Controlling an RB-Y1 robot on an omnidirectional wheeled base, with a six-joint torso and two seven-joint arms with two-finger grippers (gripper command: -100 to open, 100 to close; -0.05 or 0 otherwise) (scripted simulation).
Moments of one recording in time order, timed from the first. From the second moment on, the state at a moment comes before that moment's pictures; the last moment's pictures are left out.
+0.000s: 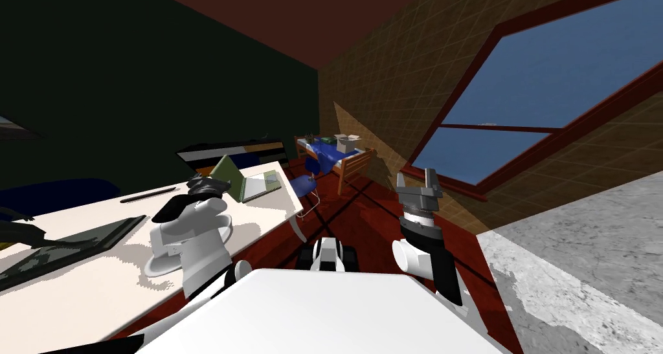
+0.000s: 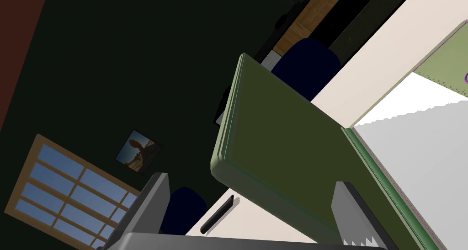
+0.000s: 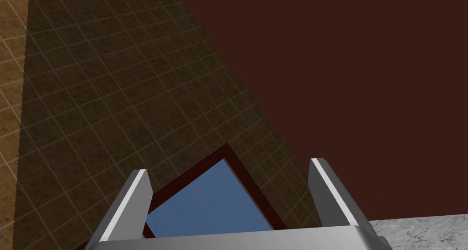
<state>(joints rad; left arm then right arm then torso) -0.18 0.18 0.93 -1.81 0.25 0.50 0.36 0.50 -0.05 -0.07 -2.38 -0.06 -0.42 -0.17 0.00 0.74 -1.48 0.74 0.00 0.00</state>
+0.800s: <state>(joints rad) -0.26 0.27 0.98 -1.64 0.20 0.43 0.37 0.50 -0.05 -0.07 -2.38 -0.06 -0.42 -0.17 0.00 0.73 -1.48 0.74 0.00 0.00</state>
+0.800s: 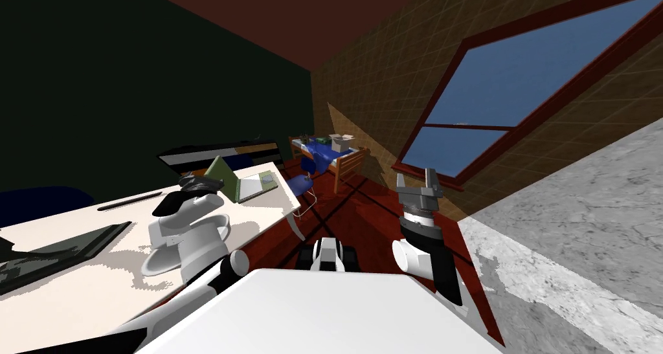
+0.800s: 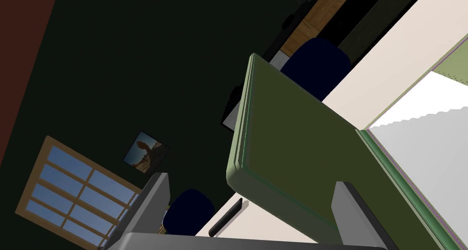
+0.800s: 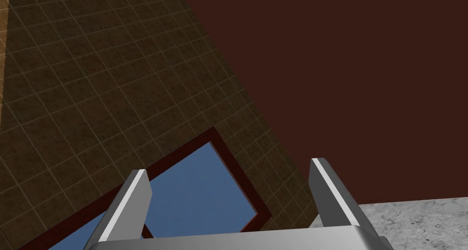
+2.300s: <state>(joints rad) -0.44 0.50 1.09 -1.21 0.06 0.23 0.38 0.50 -0.05 -0.07 -2.38 -0.06 -0.42 -0.17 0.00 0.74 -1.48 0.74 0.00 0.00</state>
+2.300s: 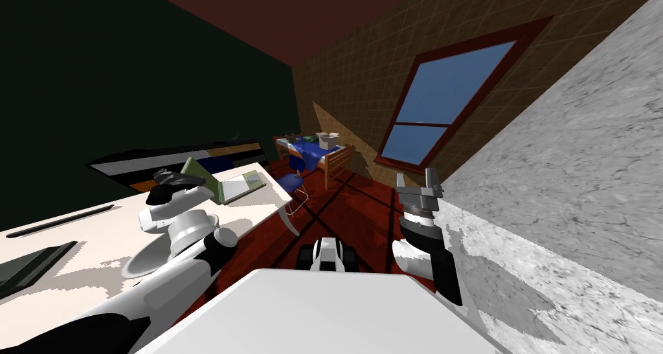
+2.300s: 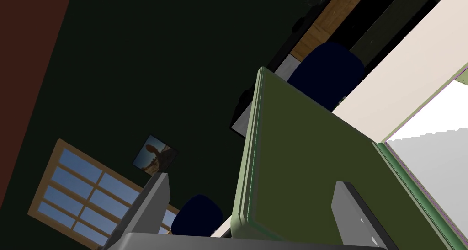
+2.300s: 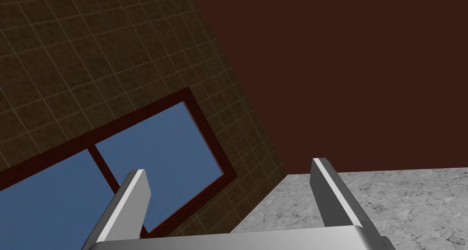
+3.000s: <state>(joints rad) -0.49 0.57 1.12 -1.05 0.03 0.19 0.39 0.50 -0.05 -0.07 -2.38 -0.06 -0.42 -0.17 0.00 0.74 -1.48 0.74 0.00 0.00</state>
